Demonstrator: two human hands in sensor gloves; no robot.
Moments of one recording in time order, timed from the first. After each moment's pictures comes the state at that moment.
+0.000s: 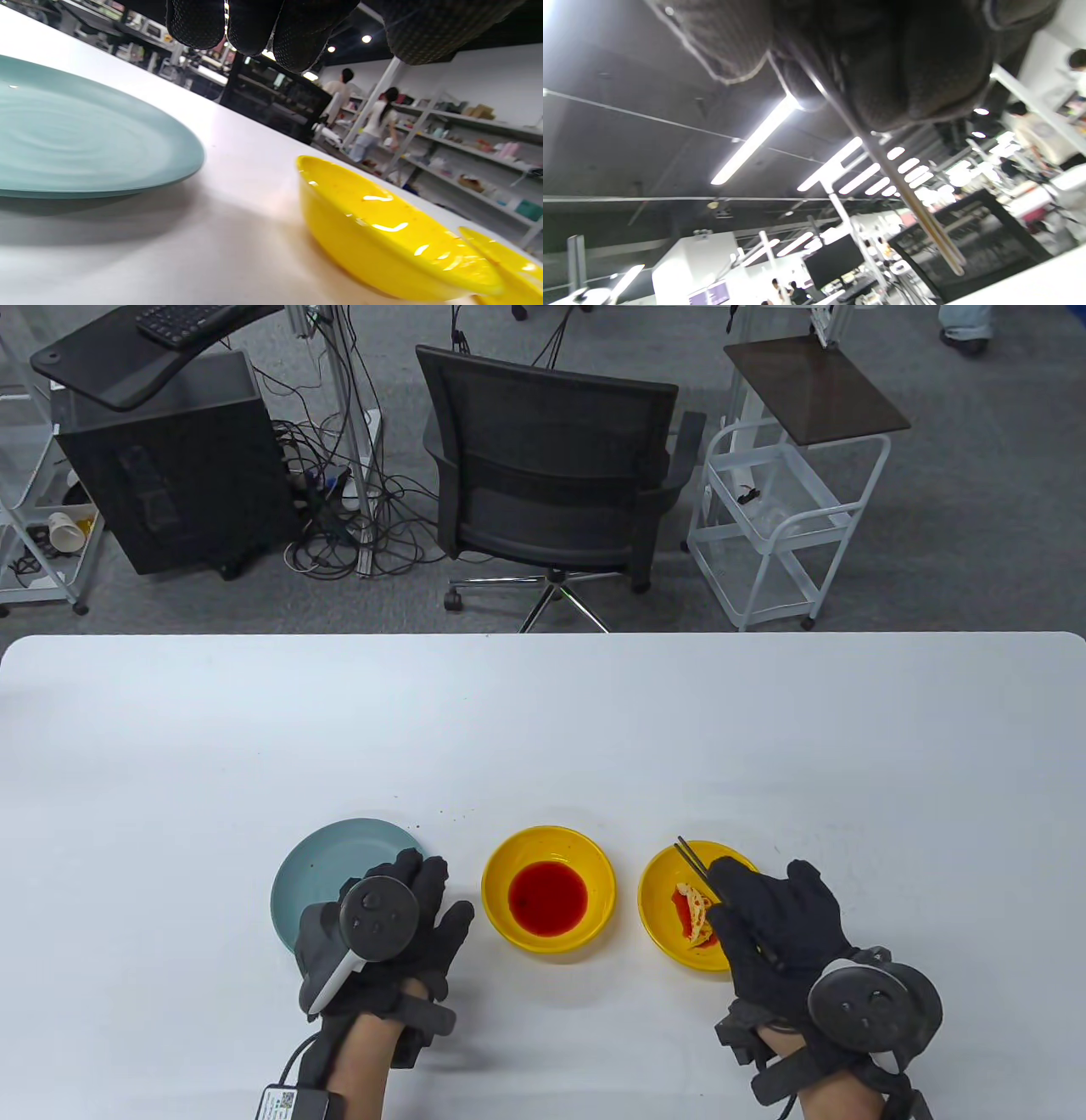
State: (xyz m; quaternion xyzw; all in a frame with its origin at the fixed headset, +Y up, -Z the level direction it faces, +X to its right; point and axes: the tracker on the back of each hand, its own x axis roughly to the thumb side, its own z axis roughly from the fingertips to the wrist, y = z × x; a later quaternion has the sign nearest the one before) left_hand -0.188 -0.705 -0.263 -0.01 -0.05 0.25 0.97; right_hand 0.193 -0.639 -0.210 0.18 -0.29 0.87 0.35
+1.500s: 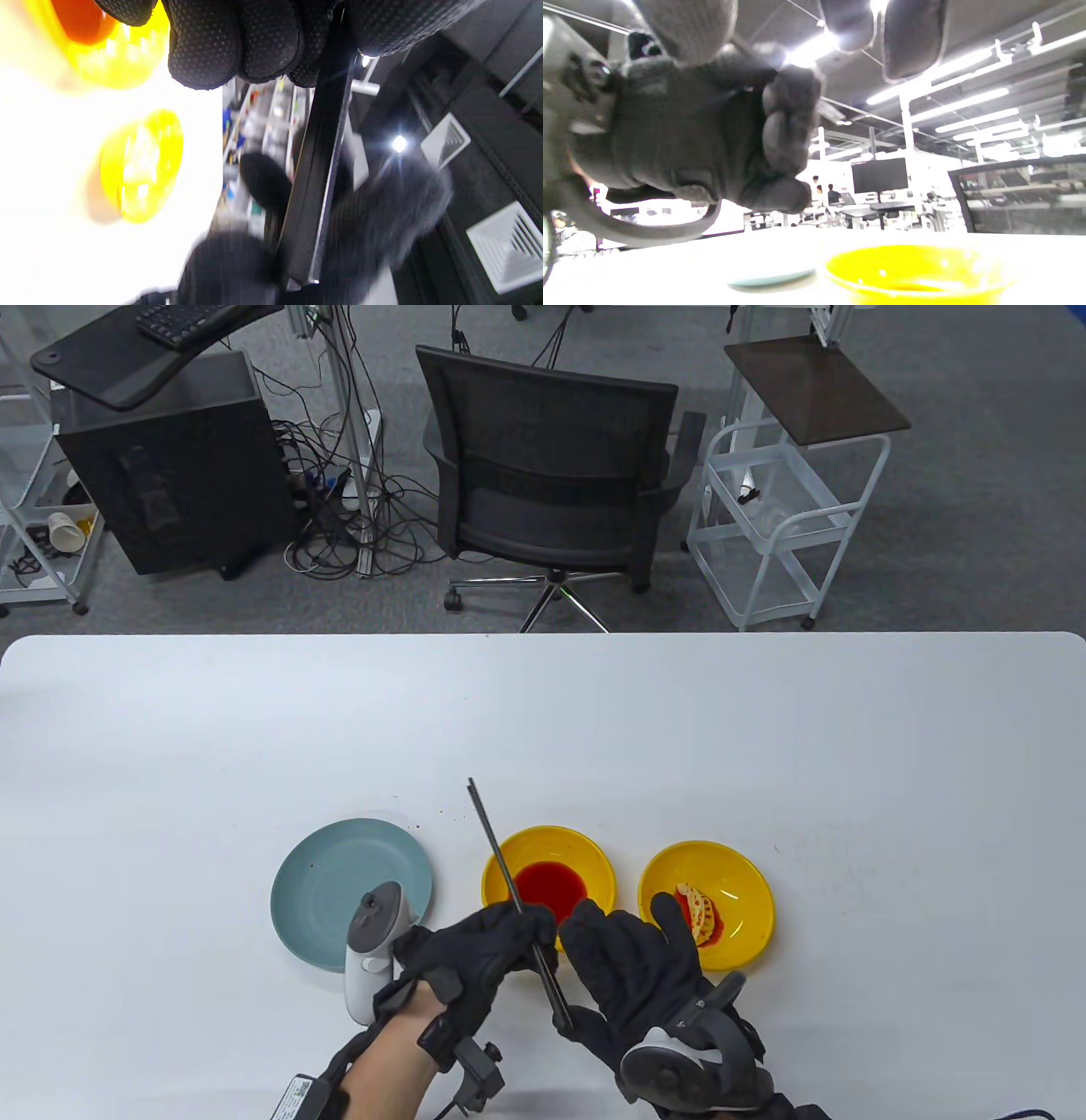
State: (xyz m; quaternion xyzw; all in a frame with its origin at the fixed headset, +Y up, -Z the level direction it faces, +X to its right) left_hand -0.161 -0.725 -0.260 -0.18 -0.12 0.75 0.63; right_hand 0.089 -0.675 -0.188 0.32 -0.19 0.91 0.16
